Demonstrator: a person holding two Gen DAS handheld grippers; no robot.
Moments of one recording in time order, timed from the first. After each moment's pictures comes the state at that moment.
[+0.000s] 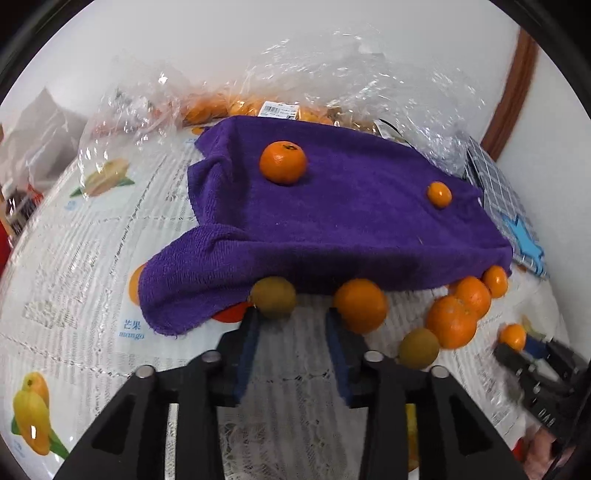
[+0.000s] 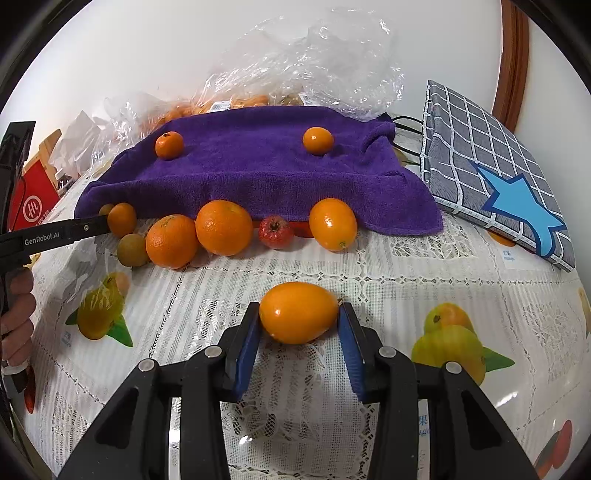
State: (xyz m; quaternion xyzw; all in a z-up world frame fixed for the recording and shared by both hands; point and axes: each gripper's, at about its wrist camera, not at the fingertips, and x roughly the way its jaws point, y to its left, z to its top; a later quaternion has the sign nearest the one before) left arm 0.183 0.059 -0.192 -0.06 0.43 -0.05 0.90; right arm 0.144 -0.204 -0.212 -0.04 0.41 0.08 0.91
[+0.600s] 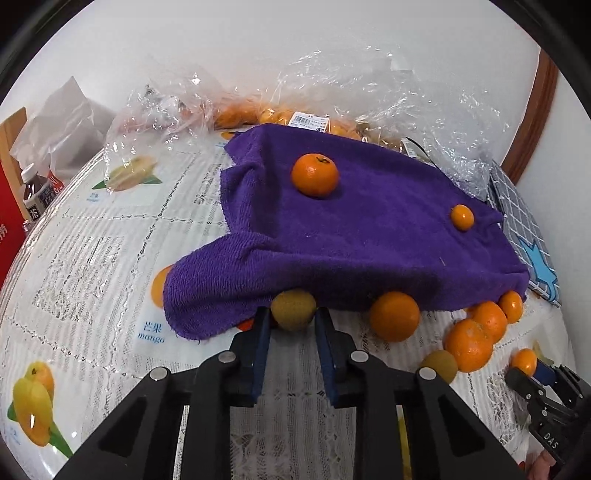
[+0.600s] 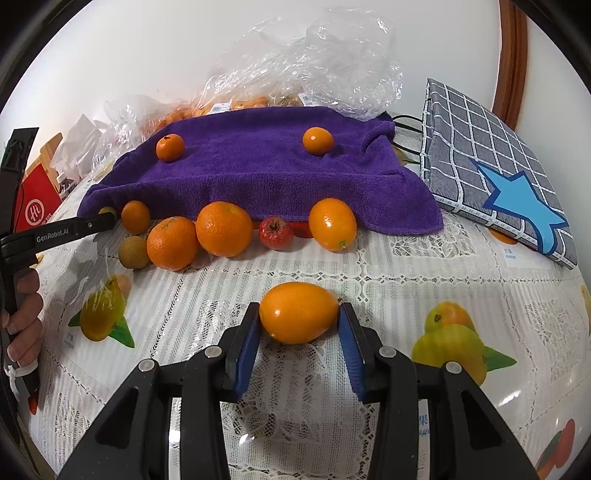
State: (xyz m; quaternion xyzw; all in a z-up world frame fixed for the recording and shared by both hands) left arm 0.186 0.072 -0.192 -0.09 0.42 -0.01 0.90; right arm 0.143 -0.204 -0.212 -0.03 0.41 0.08 0.91
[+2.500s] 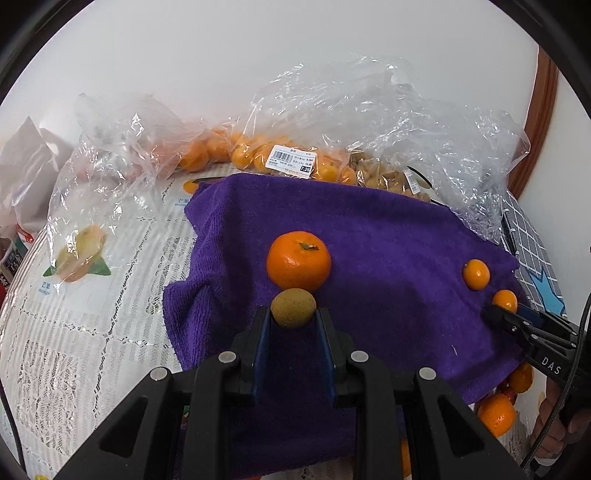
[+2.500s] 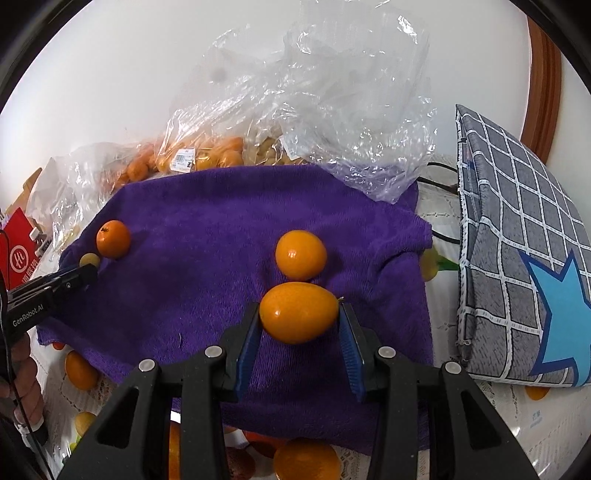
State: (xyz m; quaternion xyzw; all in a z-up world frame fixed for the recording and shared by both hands) left arm 0.272 0.055 -0.178 -0.07 0.39 -0.03 0.92; right arm 0.289 -0.202 -0.195 -0.01 0.39 0.08 0.92
